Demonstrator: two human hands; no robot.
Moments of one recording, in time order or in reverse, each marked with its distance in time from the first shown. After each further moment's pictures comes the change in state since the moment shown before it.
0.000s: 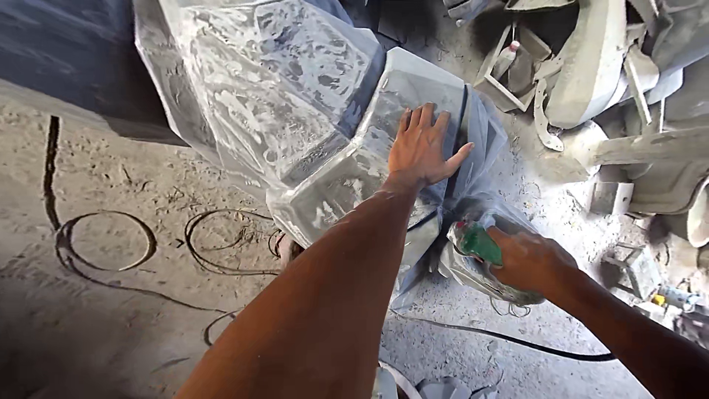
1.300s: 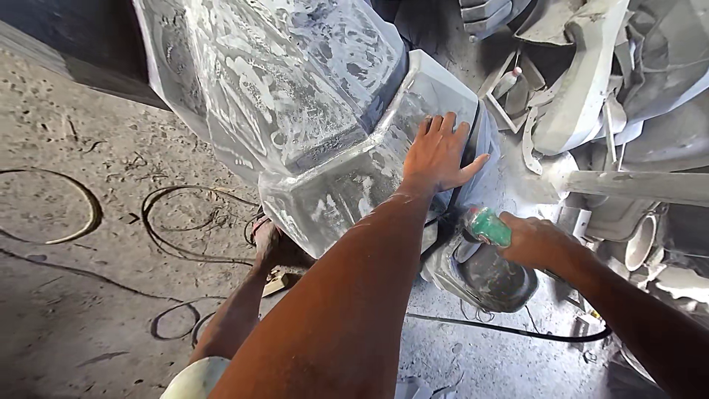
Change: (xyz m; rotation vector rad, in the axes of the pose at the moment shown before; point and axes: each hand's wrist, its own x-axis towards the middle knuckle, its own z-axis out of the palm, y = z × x) left_hand 0.000 -0.001 -0.004 -0.088 0.041 0.018; right_hand 0.039 0.023 -0.042 -0.068 0.012 0.060
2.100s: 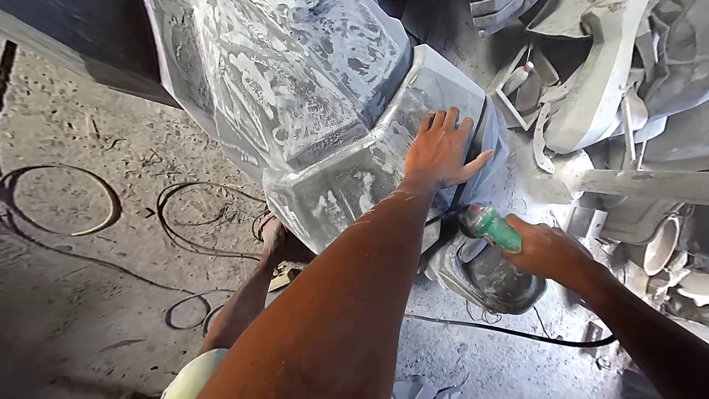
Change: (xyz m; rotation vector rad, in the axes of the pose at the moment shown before) left_hand -0.001 -0.001 0.004 0.029 0.003 -0.002; right_hand -0.001 0.016 0.029 0.059 0.136 -0.074
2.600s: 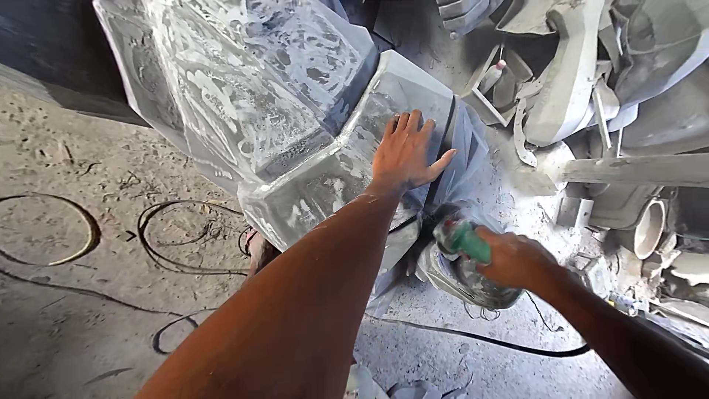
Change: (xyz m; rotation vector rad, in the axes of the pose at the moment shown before) left_hand 0.002 0.000 0.002 0.046 -0.015 -0.002; right_hand -0.029 -0.014 0.002 0.043 -0.125 0.020
